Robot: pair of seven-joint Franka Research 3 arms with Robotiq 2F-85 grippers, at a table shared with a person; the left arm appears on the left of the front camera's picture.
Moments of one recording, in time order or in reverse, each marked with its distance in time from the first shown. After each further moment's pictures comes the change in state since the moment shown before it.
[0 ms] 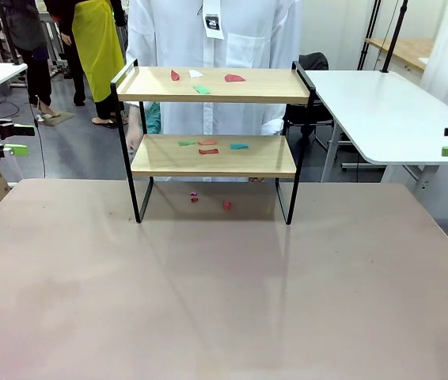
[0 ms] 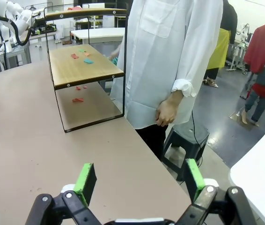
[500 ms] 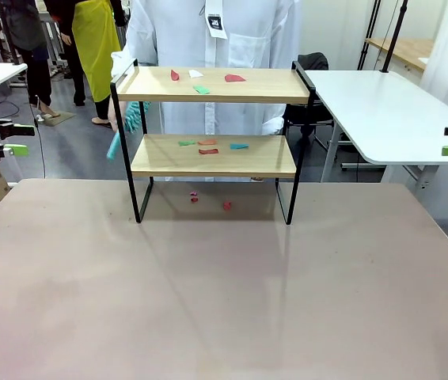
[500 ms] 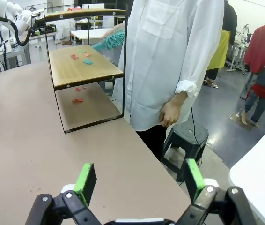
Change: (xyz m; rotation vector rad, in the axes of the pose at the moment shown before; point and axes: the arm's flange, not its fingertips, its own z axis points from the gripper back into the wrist) left arm 0.000 0.000 0.000 0.000 0.000 0.000; right arm 0.001 0.000 0.000 -0.001 -0.003 0.002
